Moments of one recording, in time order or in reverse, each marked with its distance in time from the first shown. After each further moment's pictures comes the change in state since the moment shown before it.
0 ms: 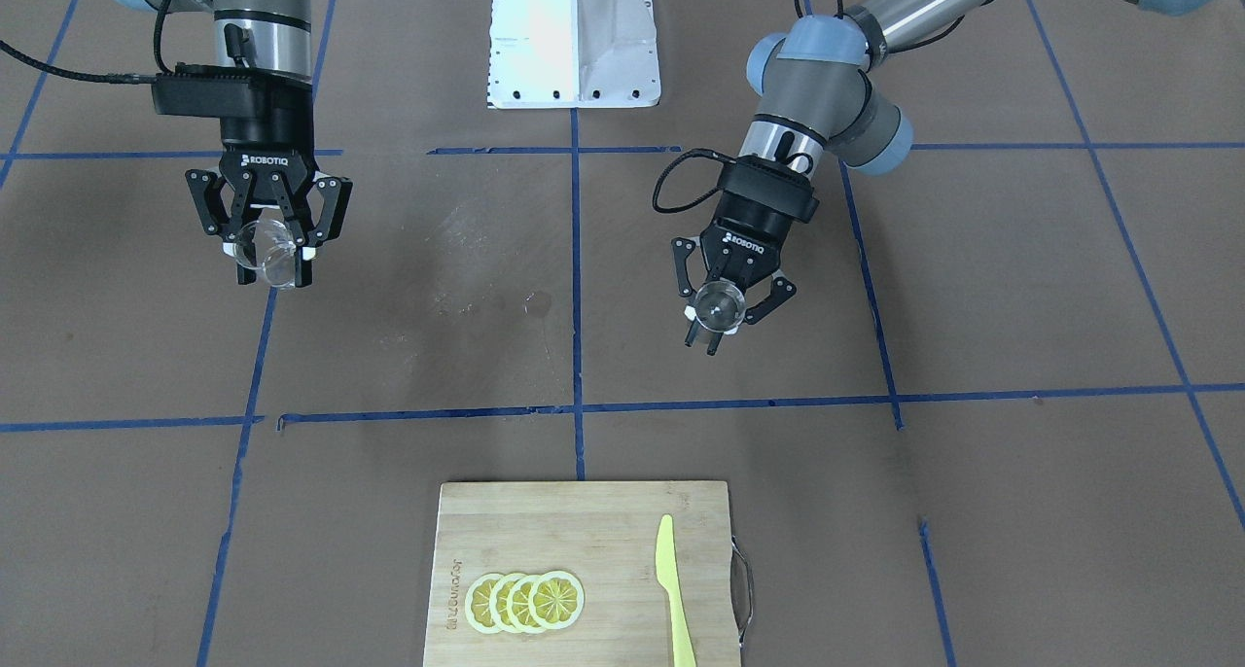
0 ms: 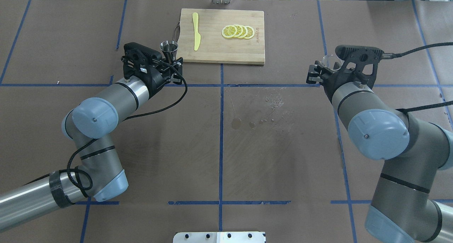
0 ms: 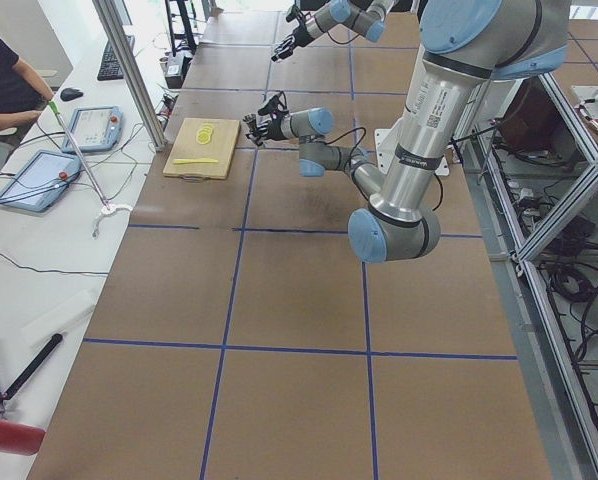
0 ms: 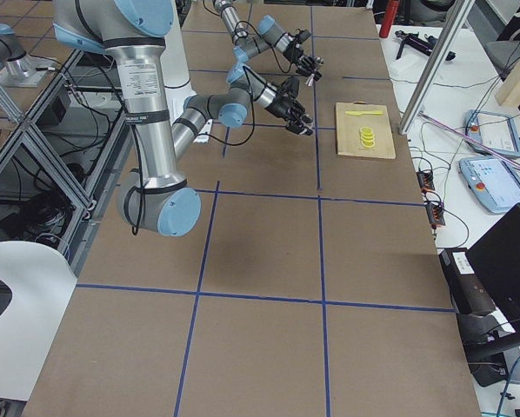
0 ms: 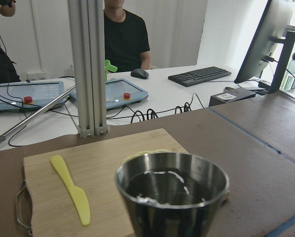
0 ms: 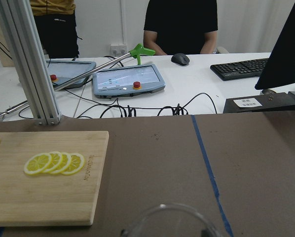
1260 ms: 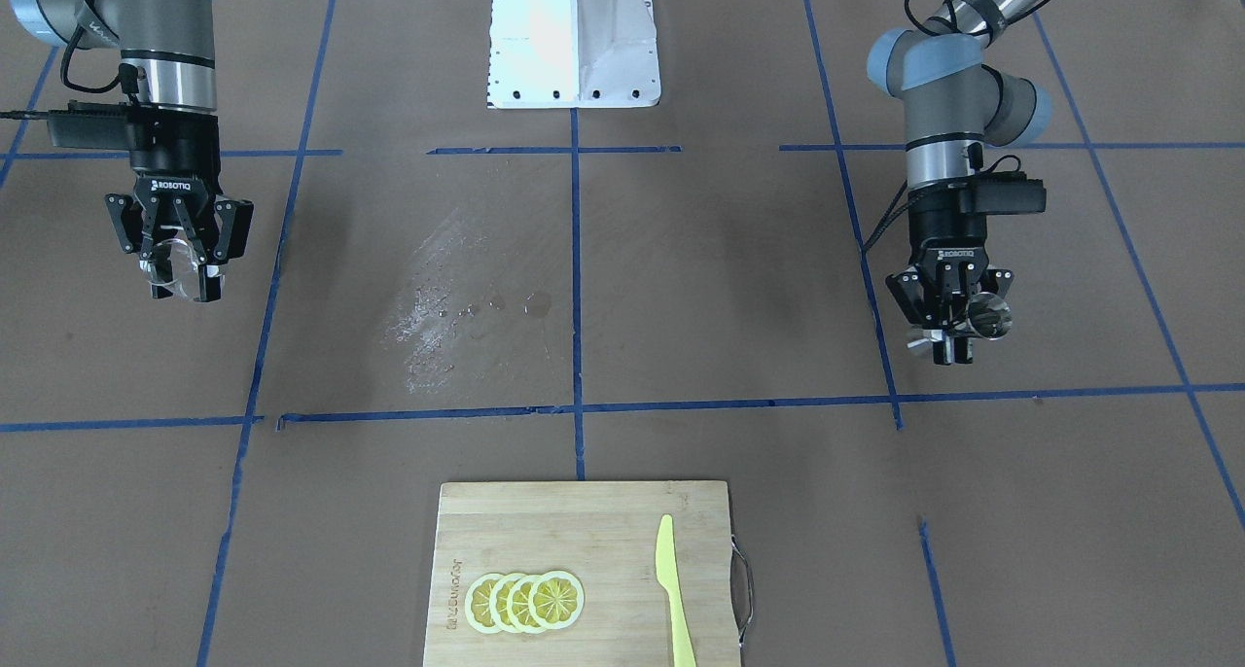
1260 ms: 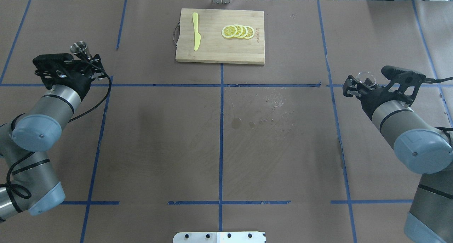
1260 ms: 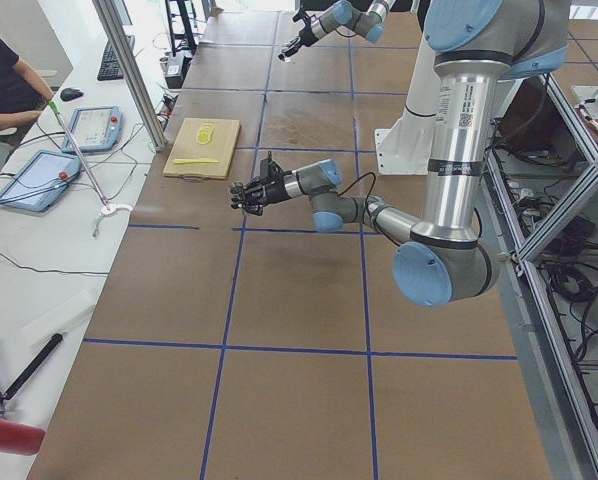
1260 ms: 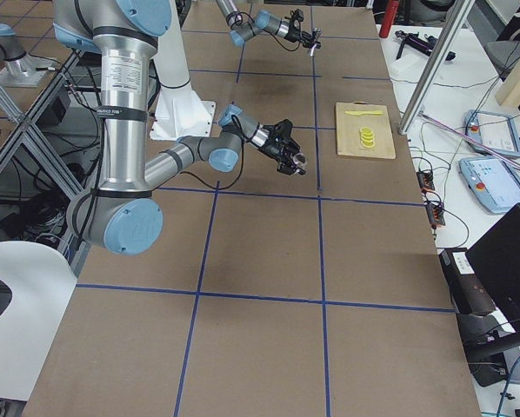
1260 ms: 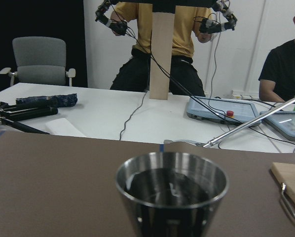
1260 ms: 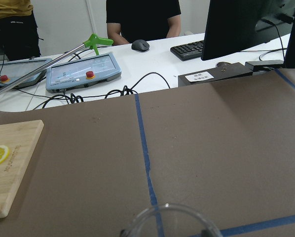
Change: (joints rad) left arm -0.011 0.383 -0.079 0.050 0.384 -0.435; right arm 0.008 -0.256 -0.085 0.371 0.003 0.072
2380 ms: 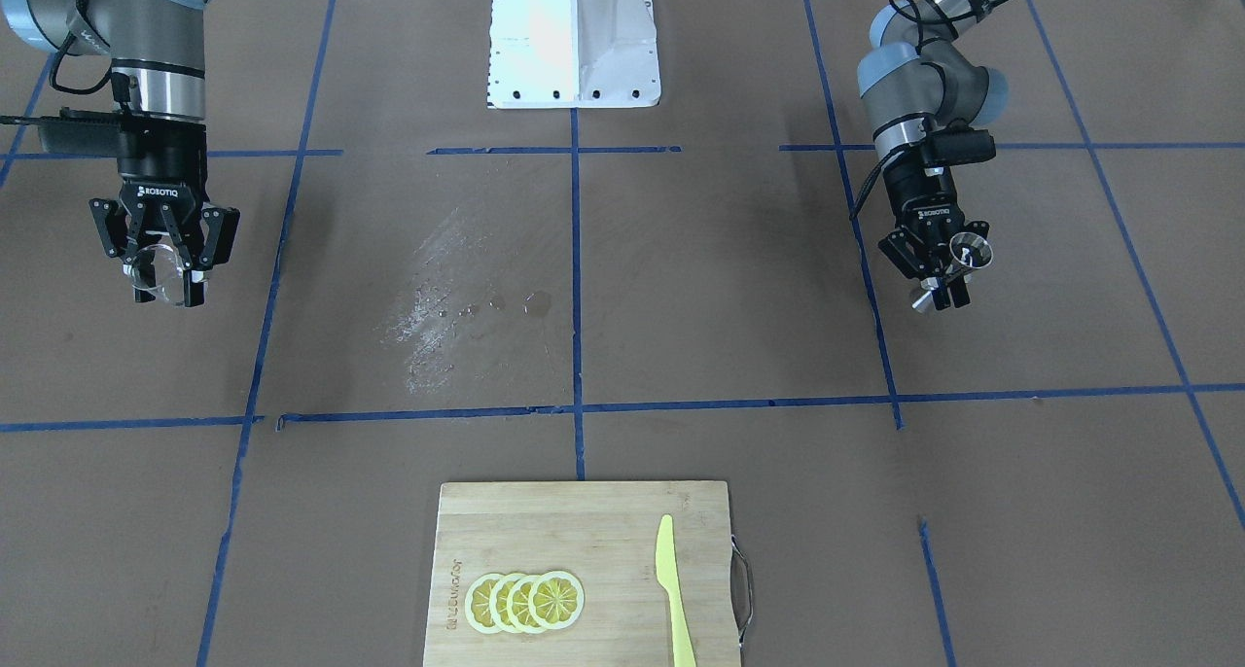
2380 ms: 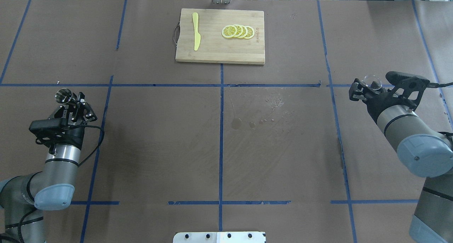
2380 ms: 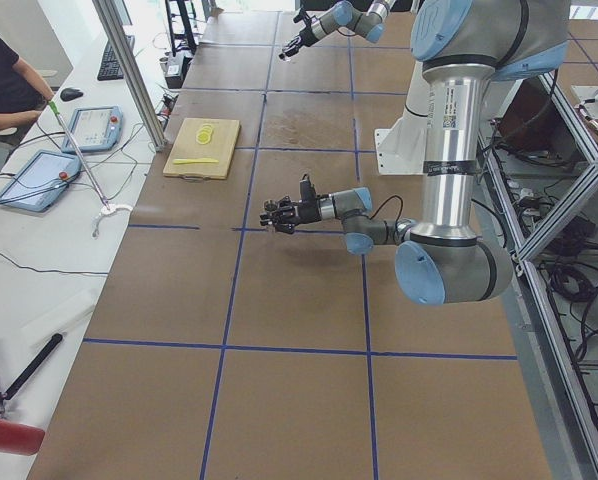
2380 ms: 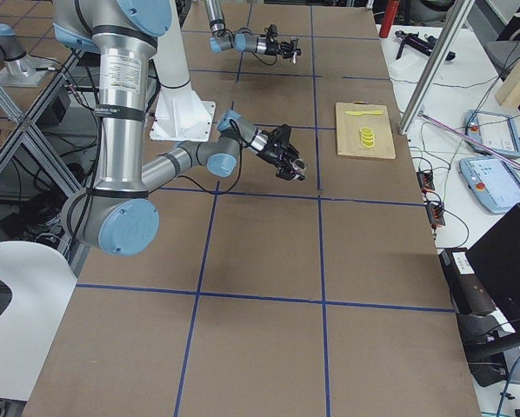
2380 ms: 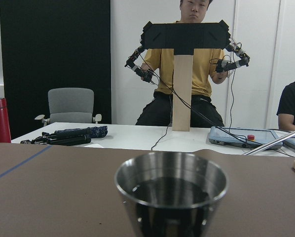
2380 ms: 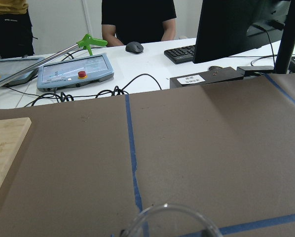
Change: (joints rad) left arm 0.272 0.043 0.106 -0.001 0.420 -0.138; right arm -0.014 -0.026 -0.008 0.008 -0.031 0.000
